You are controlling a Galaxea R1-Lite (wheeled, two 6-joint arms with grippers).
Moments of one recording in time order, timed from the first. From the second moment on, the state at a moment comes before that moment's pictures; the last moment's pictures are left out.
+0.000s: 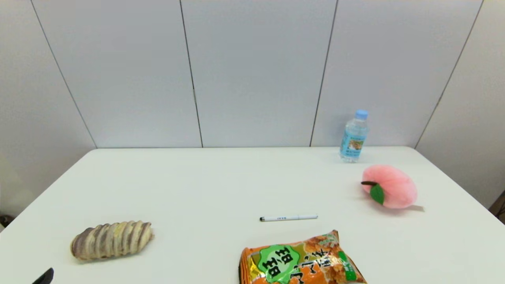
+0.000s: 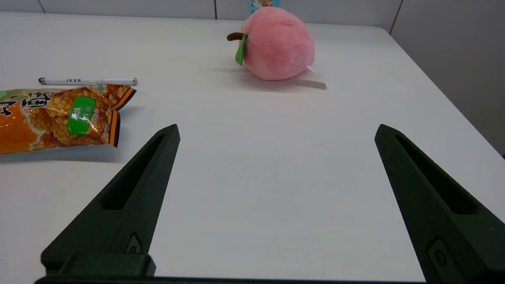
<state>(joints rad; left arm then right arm) 0.02 0.36 -0.23 -0.05 -0.21 0.23 0.00 0.00 -0.04 0.08 0.03 -0.03</state>
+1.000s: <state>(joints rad) 0.00 0.00 0.00 0.00 -0.03 0.04 0.00 0.00 -0.04 0.08 0.03 -0.03</state>
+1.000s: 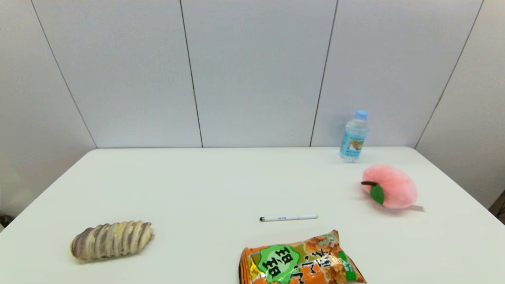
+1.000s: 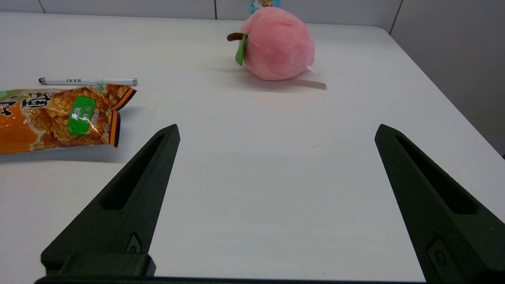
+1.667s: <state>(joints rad) 0.00 0.00 0.00 0.00 -0.03 0.04 0.00 0.00 -0.04 0.08 0.03 -0.04</state>
